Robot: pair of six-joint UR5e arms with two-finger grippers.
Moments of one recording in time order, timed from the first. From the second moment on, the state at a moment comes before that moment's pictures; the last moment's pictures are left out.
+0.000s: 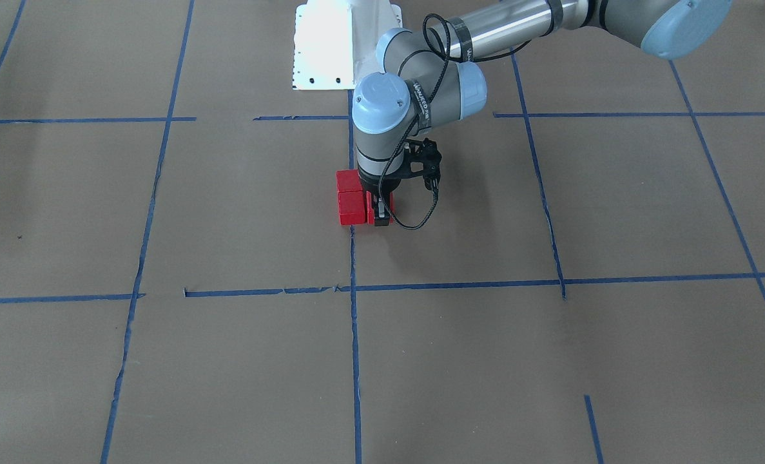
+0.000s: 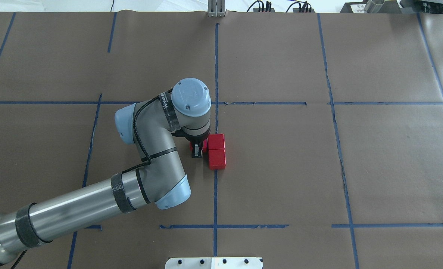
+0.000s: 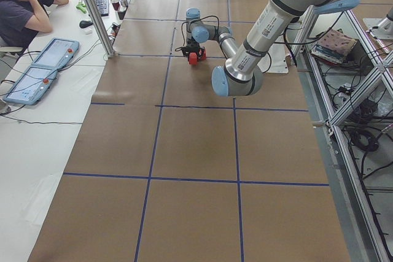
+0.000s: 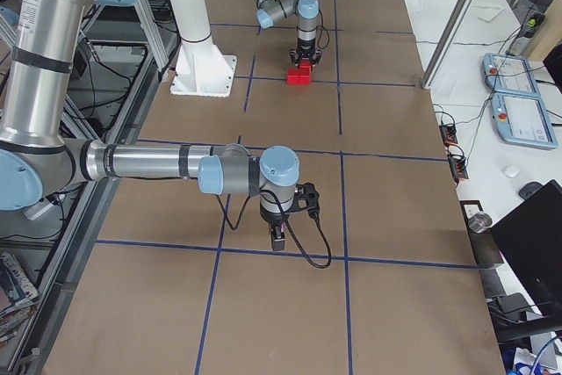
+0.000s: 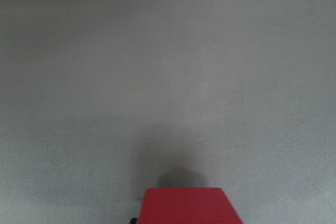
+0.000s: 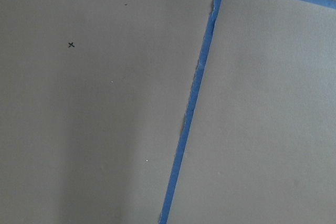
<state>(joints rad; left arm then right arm) -0.50 -2.41 -1.40 -1.63 -1.88 -2.78 1.47 -1.85 1.86 -1.57 2.31 -0.14</state>
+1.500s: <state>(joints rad) -0.50 -2.42 -1.38 -1.63 -1.88 -2.74 1.47 -1.85 1.86 -1.57 2.31 -0.14</state>
